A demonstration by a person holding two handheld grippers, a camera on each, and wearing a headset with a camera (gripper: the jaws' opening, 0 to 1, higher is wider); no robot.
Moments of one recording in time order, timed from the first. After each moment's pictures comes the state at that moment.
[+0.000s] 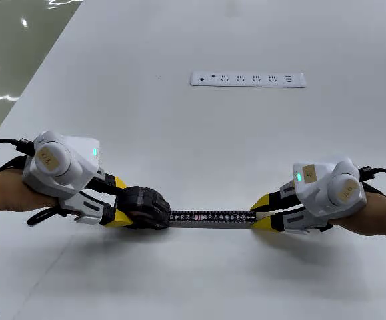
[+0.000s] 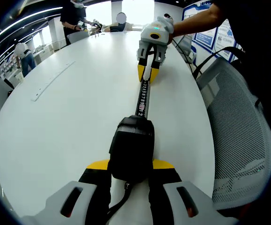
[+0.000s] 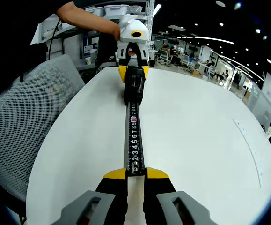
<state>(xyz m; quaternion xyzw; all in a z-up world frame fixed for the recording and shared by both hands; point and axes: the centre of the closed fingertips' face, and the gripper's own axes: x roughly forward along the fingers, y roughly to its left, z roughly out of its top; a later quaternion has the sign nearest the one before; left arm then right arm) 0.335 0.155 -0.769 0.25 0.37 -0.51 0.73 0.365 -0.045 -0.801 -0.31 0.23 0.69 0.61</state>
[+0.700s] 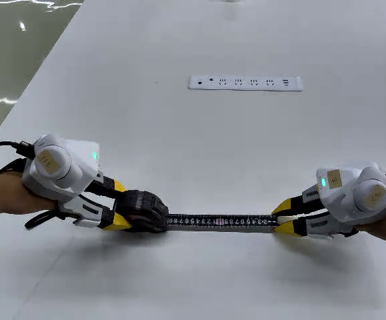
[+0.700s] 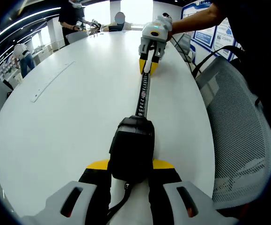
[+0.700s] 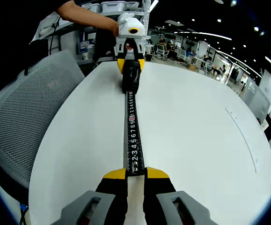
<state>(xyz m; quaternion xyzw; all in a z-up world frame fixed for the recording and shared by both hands) 0.335 0.154 -0.769 0.26 0.37 -0.51 0.73 0.371 -0.086 -0.802 -0.33 0.25 0.67 0.61</state>
